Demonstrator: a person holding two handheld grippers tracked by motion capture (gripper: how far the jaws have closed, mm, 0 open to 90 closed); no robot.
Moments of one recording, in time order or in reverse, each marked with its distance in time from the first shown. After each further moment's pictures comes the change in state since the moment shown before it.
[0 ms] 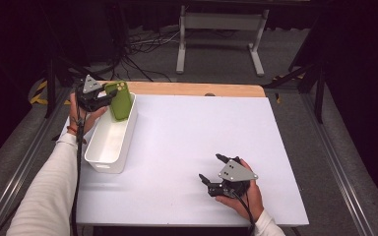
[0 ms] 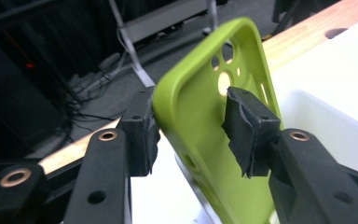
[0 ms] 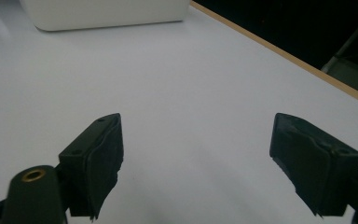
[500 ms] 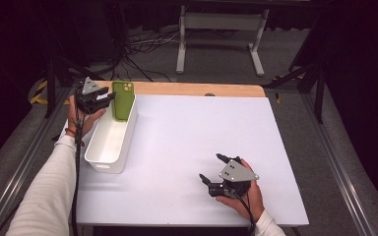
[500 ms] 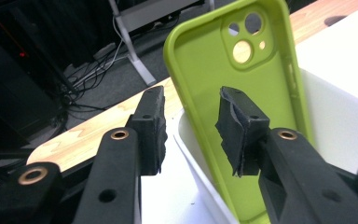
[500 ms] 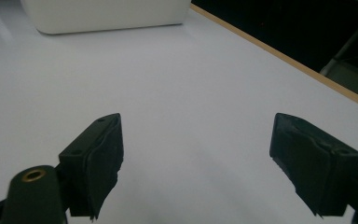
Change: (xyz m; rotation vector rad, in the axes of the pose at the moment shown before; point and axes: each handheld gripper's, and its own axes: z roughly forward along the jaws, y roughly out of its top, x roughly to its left) left arm 0.000 -0.004 -0.003 0.018 -0.010 -0.005; right arm 0.000 0.001 -0.002 -0.009 -0.001 -0.002
